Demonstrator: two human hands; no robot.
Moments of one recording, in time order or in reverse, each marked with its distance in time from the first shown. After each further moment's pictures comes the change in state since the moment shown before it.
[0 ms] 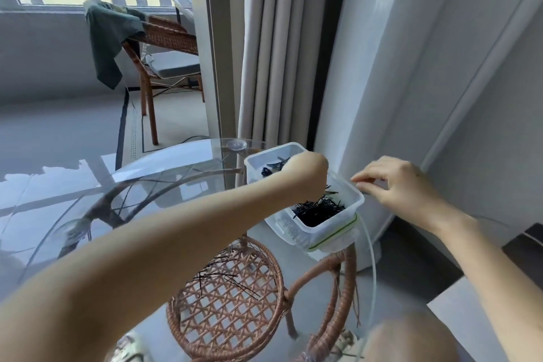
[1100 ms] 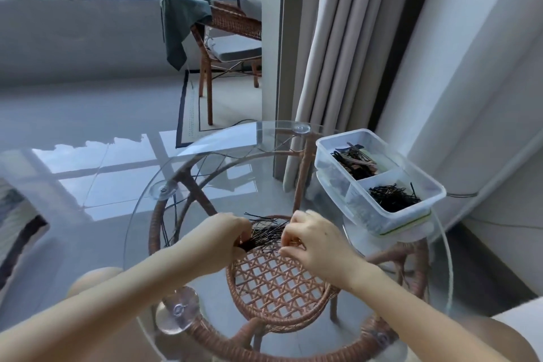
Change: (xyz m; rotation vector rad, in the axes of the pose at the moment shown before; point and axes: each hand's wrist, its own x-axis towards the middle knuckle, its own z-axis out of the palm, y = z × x) left_hand -0.192 -0.151 0.094 -0.165 -0.029 -0.221; right_hand -0.019 -0.157 0.153 0.097 -0.383 -0.176
